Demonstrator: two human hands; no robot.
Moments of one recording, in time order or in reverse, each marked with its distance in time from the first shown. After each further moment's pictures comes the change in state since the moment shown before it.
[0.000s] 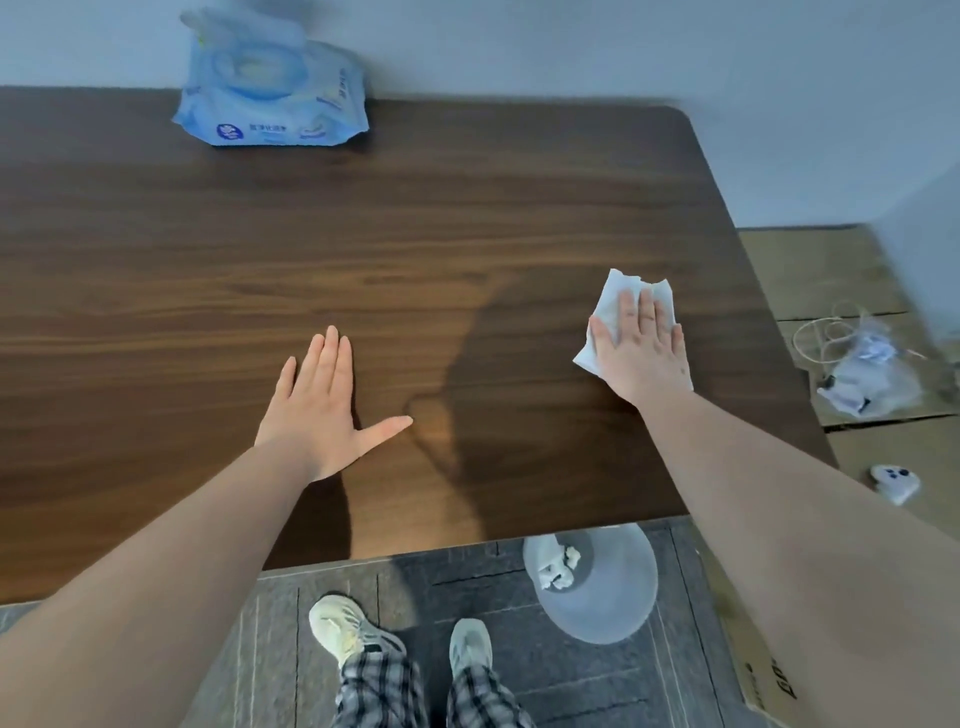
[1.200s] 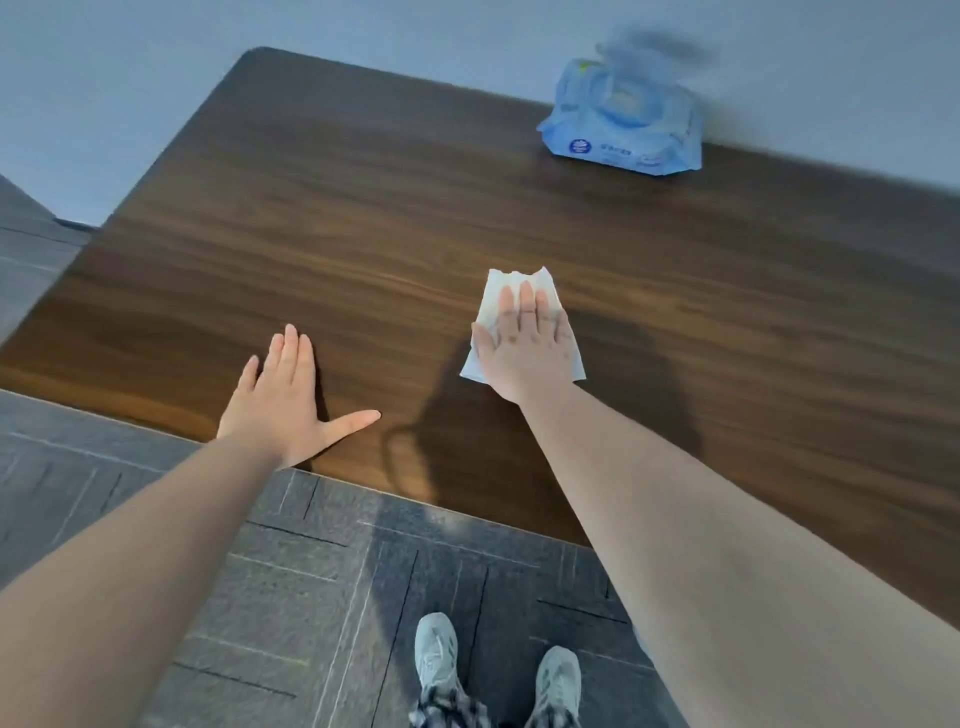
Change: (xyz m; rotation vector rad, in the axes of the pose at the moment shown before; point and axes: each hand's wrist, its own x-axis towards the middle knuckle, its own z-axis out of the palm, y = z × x) left_hand -0.128 -0.298 0.033 -0.083 -0.027 -0.433; right_hand -0.133 -0.403 0.094 -0.158 -0.094 -0.577
